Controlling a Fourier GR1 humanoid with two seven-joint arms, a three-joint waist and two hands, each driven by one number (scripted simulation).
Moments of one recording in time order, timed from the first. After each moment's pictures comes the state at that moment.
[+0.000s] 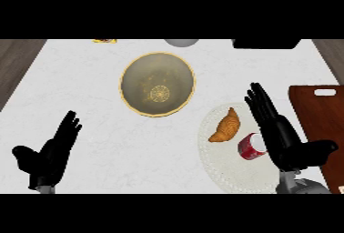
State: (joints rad) left arm 0.07 0.26 -0.03 -1.47 0.21 0.08 0.02; right arm -0.07 -0.19 0.19 -1.72 -0.16 -0.09 0.11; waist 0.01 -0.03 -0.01
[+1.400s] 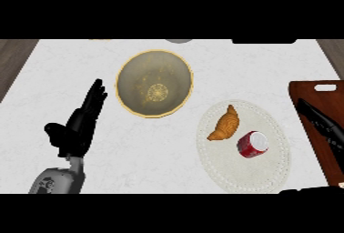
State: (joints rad) left arm -0.14 0.16 -0.13 -1.54 0.06 0.15 0.07; right arm 0.13 -0.50 0.03 -1.97 -0.05 0.12 -0.16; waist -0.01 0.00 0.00
